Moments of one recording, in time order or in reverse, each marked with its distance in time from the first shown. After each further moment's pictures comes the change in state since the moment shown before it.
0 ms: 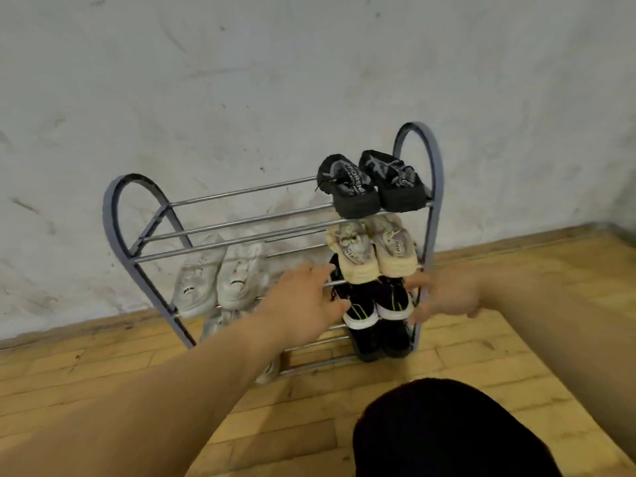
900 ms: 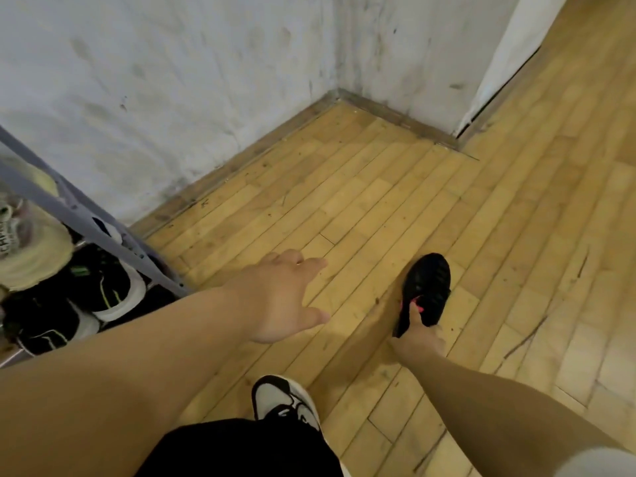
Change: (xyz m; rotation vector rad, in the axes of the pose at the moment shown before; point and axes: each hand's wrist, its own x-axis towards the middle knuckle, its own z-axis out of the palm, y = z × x) left_hand 0.122 0.304 0.219 0.354 -0.641 0.652; right_hand -0.016 0.401 0.338 0.761 0.389 1.059
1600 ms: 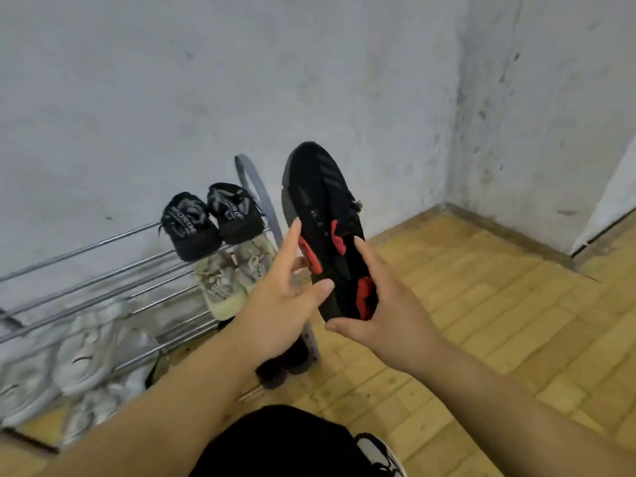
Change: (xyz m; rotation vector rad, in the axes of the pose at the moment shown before) left_hand -0.237 -0.037 -0.046 -0.978 0.906 -0.008; right_hand -0.333 -0.210 -0.145 0.417 -0.038 -1.358
